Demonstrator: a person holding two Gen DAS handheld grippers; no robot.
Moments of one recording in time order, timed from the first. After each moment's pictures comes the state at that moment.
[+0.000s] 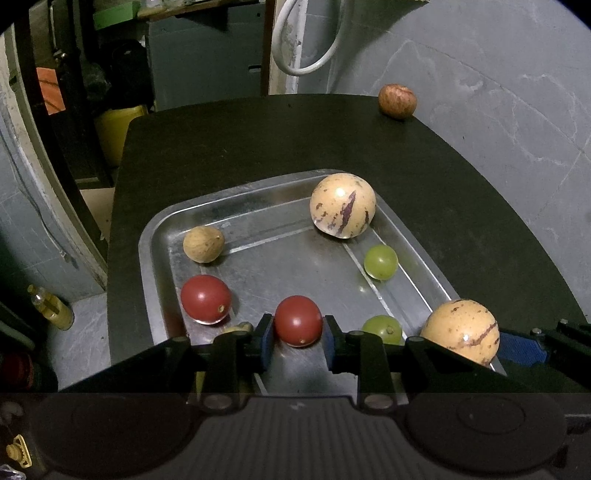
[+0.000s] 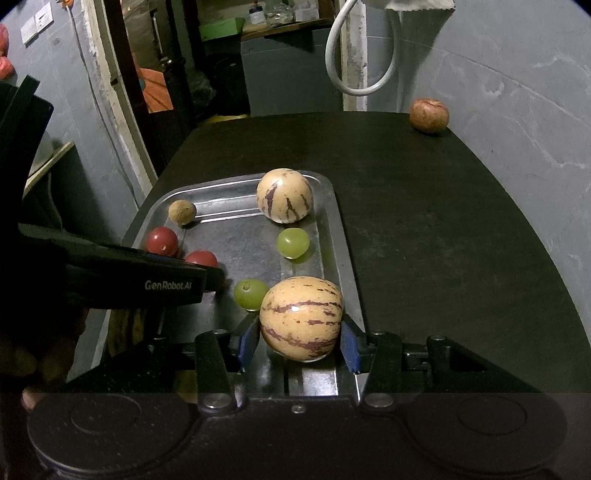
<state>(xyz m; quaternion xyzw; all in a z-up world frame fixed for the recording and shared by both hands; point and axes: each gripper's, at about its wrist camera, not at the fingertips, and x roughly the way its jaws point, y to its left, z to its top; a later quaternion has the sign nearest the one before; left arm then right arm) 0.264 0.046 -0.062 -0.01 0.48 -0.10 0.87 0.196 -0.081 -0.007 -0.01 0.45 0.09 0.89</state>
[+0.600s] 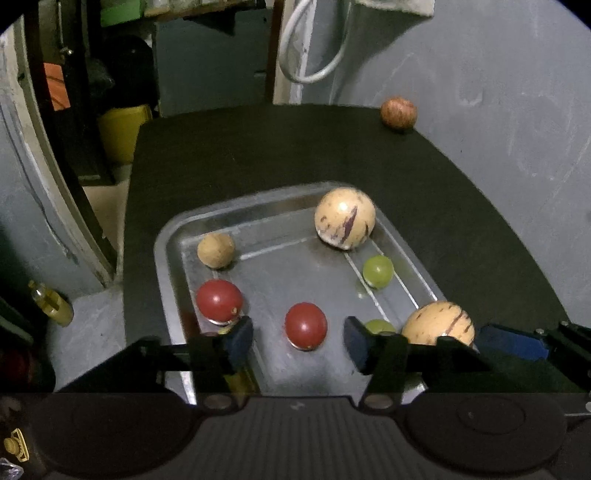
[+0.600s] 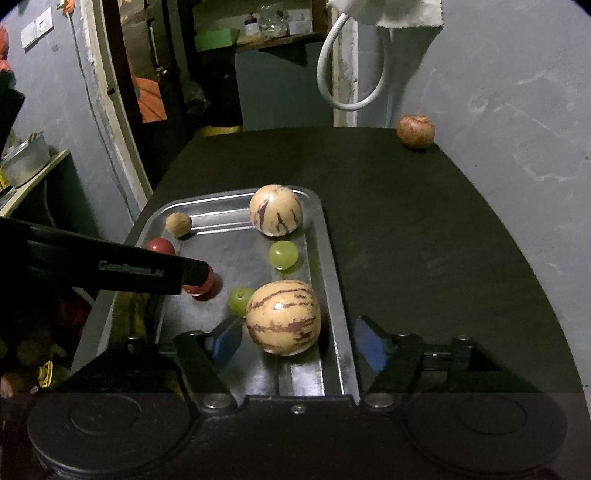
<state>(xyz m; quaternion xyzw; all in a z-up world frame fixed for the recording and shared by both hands) 0.256 0.055 -0.043 -0.03 0.47 -0.09 0.88 0.186 -0.084 0.008 -0.01 0.43 0.08 0.90</state>
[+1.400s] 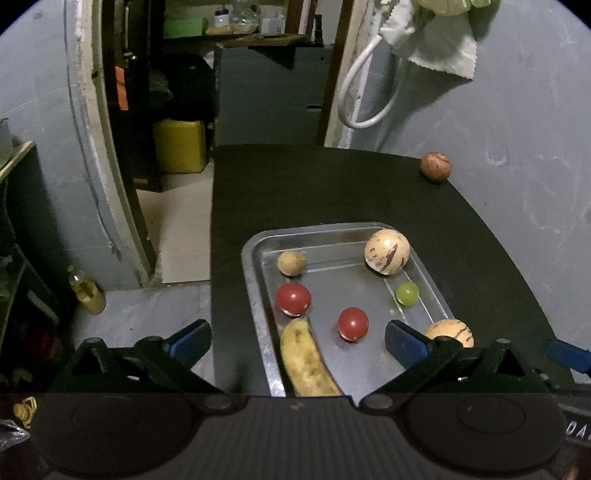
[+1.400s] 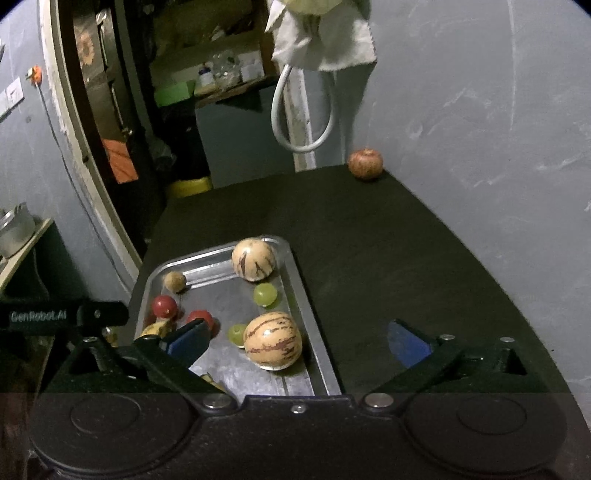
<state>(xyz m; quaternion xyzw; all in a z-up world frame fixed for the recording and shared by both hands) 0.204 0.099 0.008 -0.07 0.44 -0.02 0.90 0.148 -0.101 0.056 0.06 0.37 0.02 0.93</state>
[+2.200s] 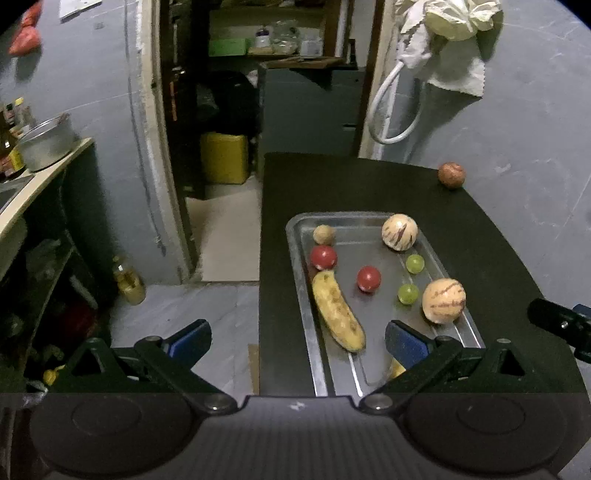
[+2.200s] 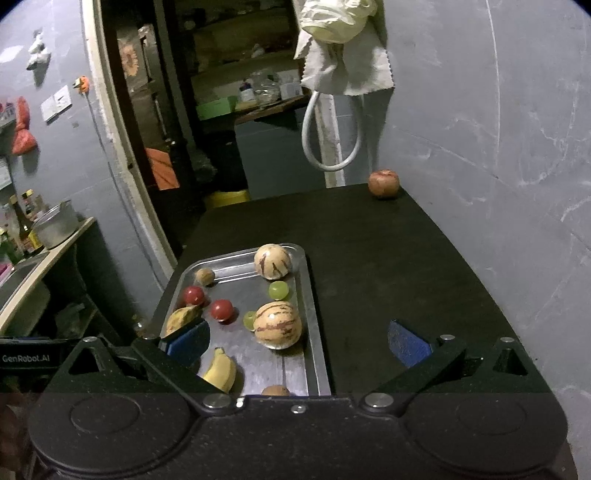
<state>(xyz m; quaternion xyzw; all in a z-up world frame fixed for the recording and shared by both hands) 0.107 0.091 0.033 -0.07 0.41 0.06 0.91 0.099 -0.142 0.078 0.05 0.35 0.09 0.93</state>
